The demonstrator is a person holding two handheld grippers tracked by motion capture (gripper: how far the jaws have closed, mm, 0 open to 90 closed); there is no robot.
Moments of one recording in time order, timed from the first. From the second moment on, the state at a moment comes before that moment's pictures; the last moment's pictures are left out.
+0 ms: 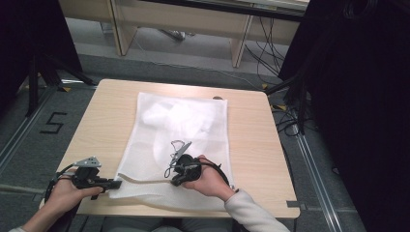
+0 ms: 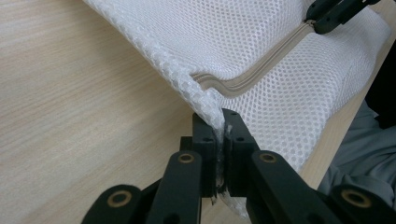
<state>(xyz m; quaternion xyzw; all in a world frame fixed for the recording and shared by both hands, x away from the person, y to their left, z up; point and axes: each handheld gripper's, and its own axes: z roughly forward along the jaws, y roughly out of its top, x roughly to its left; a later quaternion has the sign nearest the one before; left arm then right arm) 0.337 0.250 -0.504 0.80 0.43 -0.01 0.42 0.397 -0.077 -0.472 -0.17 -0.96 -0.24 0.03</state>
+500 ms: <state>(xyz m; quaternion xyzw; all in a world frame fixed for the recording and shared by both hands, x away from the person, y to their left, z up) 0.337 0.250 -0.504 0.80 0.43 -0.01 0.42 0.398 -0.085 -0.472 -0.17 -0.95 -0.24 0.03</state>
